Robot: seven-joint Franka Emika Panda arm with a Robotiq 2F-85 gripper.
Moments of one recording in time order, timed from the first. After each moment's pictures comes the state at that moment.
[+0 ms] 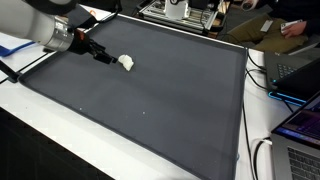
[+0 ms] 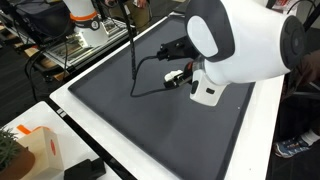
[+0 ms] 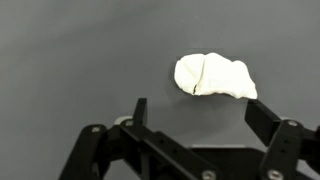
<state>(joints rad) -0.13 1.09 -0.05 -0.86 0.15 1.27 0.19</state>
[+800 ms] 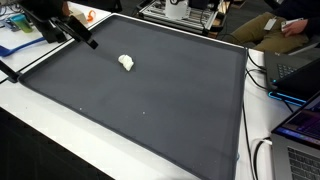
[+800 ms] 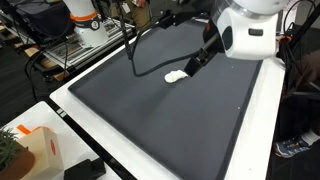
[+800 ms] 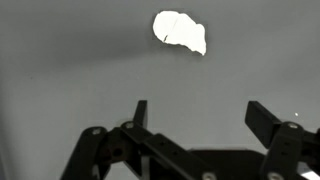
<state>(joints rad) -0.13 0.80 -0.03 -1.08 0.16 1.56 -0.02</state>
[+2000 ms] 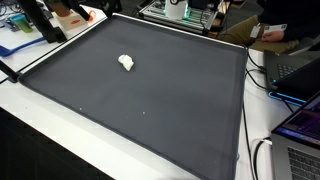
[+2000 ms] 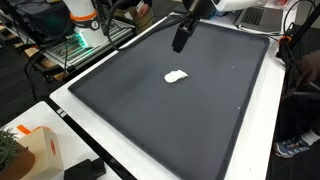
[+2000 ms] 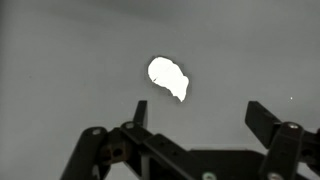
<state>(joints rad) -0.13 0.51 -0.01 -1.41 0.12 1.57 -0.34</state>
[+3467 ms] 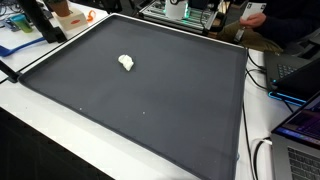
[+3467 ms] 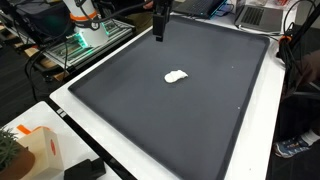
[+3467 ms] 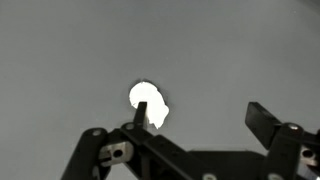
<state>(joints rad) -0.11 0.12 0.01 -2.02 0.12 1.92 -0.56</state>
